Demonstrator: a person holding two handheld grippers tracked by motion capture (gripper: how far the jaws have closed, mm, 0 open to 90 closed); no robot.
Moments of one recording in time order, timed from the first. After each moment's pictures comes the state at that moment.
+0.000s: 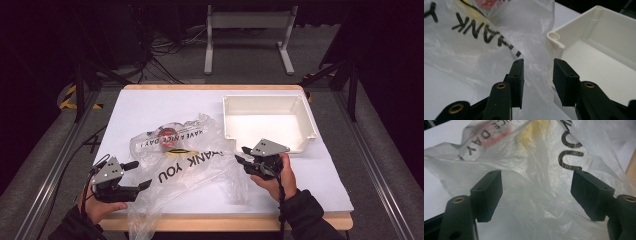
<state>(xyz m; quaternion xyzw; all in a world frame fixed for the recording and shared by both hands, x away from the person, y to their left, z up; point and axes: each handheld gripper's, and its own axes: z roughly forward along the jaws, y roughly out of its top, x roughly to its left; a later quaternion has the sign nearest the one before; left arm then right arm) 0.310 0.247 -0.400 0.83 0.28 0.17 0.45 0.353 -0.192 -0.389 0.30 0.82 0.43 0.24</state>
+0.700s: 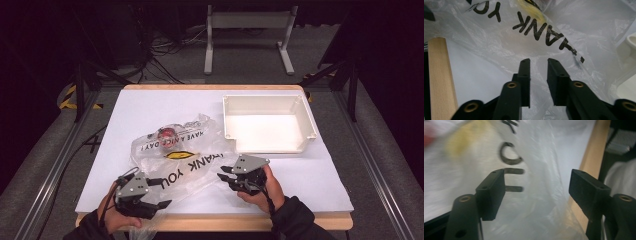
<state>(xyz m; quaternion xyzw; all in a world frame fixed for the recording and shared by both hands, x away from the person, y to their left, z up) 0.294 0.185 -0.419 0.89 0.18 0.08 0.42 0.330 -0.150 -0.406 0.21 0.86 0.42 0.17</state>
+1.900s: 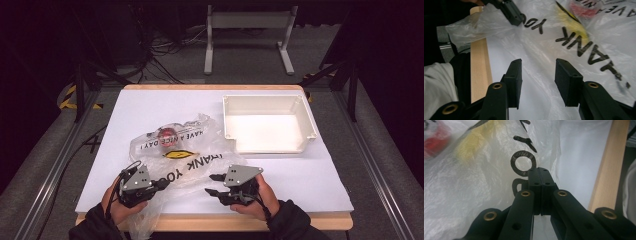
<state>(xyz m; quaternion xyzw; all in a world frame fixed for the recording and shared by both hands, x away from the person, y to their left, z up) 0.313 0.192 -0.414 0.88 0.19 0.13 0.41 0.305 -0.127 -0.400 0.14 0.87 0.46 0.13</state>
